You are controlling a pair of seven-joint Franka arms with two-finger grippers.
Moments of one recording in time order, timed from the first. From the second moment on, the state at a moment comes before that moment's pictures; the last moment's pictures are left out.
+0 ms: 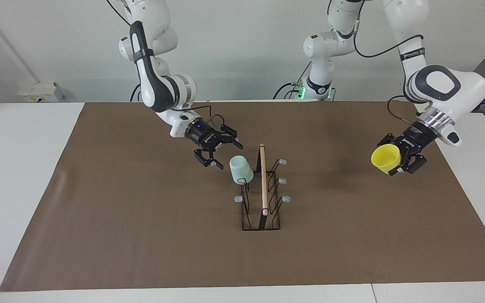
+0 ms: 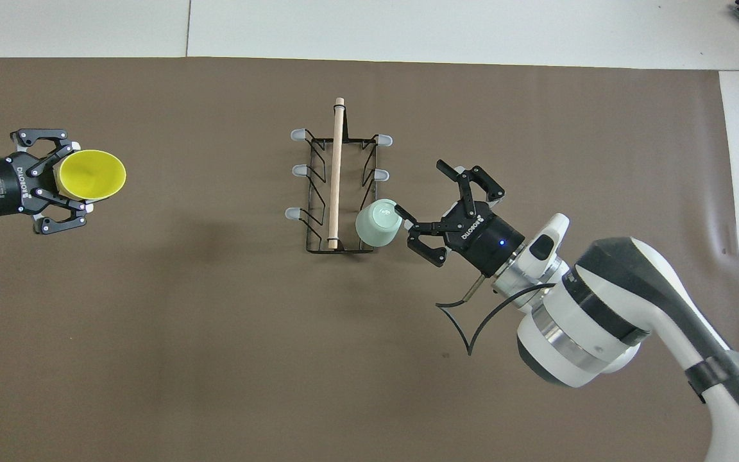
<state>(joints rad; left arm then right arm) 0.03 0.02 0.08 -1.99 -0.74 2.15 -1.02 0.42 0.03 -0.02 -2.20 2.37 2.52 -2.52</state>
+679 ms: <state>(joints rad) -0.24 -0.05 0.06 -1.95 -0.09 2.16 -1.59 0.23 0.05 -0.03 -2.11 1.70 2.54 -2.00</state>
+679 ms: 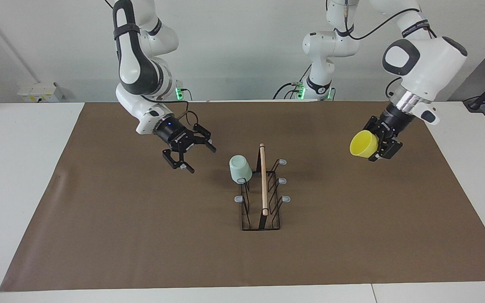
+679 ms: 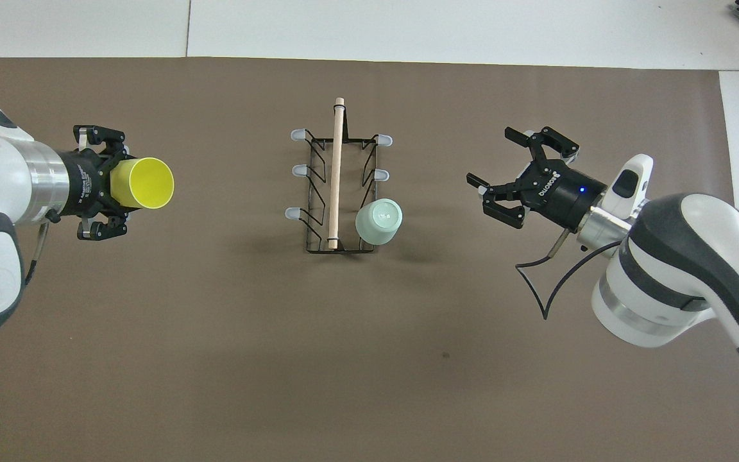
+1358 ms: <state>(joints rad) -0.43 -0.03 0.06 -1.78 0.32 1.89 -1.80 0.12 0.07 -0.03 -2.05 1.10 2.54 -1.53</state>
